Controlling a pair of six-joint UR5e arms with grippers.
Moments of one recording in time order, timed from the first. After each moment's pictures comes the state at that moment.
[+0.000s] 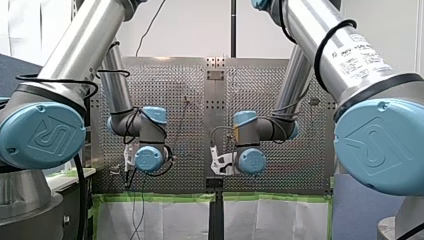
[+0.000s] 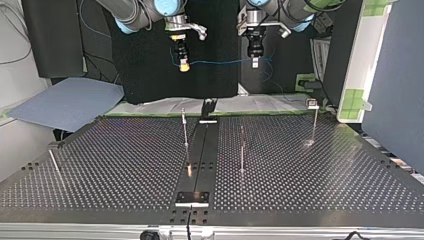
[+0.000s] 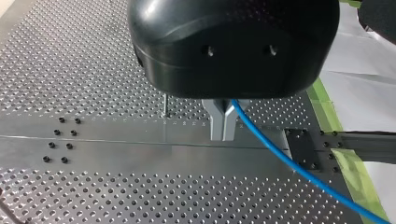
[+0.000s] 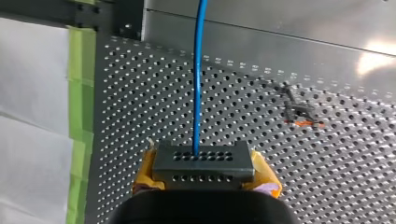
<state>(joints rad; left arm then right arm) -0.54 -2.01 -2.39 -1.98 -2.13 -1.59 2.35 -0.95 2.04 -0.88 1.85 1.47</state>
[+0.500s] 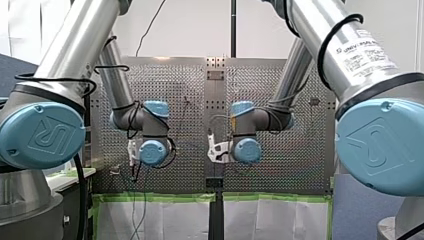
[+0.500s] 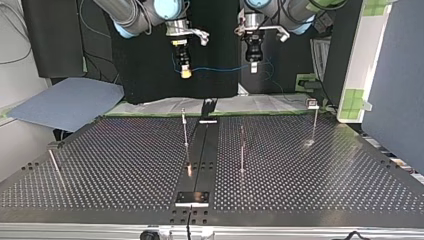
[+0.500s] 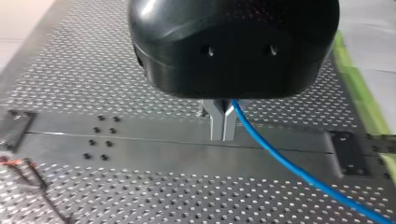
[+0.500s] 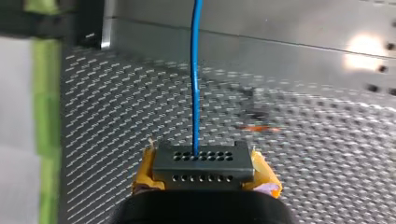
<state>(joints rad) -0.54 -1.96 -2.36 -1.99 -2.14 -1.64 2.36 -1.01 1.99 -0.85 1.85 1.51</state>
